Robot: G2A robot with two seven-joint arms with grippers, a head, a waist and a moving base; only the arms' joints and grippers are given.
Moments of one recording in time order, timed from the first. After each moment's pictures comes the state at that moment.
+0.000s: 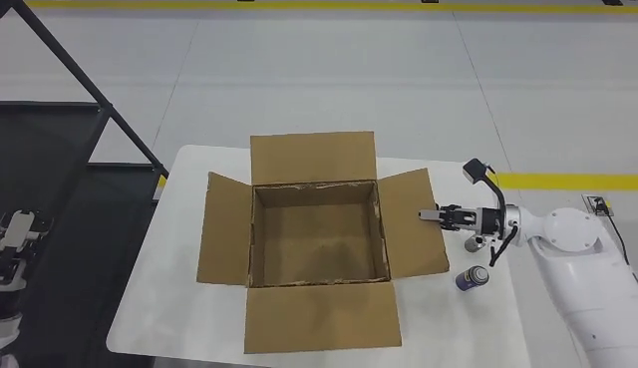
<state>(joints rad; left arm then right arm) 1.53 -1.10 -2.17 -1.78 -0.03 -0.55 -0.33 -0.67 -1.03 1.30 -1.05 0.17 -0.42 1.25</state>
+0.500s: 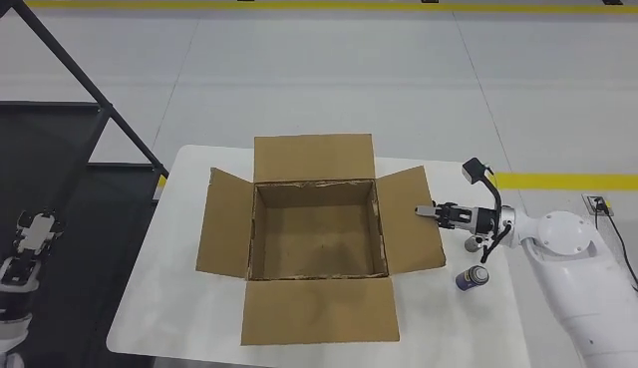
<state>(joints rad) 1.54 -1.09 -2.14 -1.80 0.01 -0.61 -0.39 -0.70 -1.03 1.27 -1.09 0.17 -0.36 1.16</state>
